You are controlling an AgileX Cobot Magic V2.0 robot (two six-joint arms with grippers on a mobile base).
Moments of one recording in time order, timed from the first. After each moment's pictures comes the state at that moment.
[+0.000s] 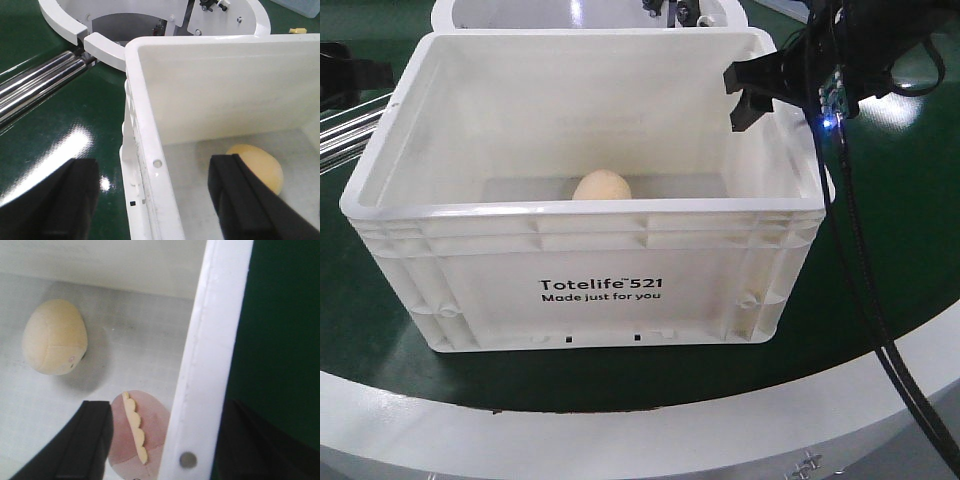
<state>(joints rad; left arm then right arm) -0.09 1.20 -1.10 -0.32 0.57 0.23 0.26 1.75 -1.65 0.21 1.08 0.01</state>
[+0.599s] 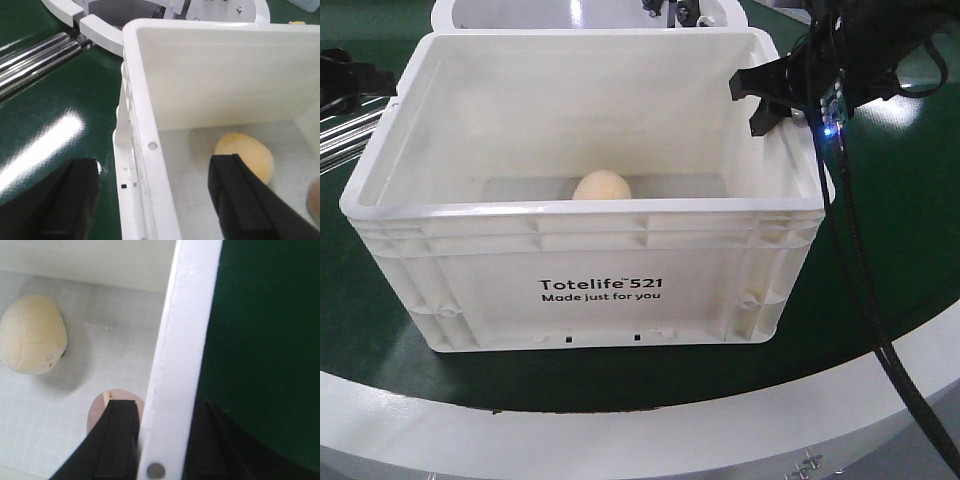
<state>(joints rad) -0.09 1.20 -1.10 -0.32 0.62 0.17 0.25 1.77 -1.65 0.17 1.09 0.02</state>
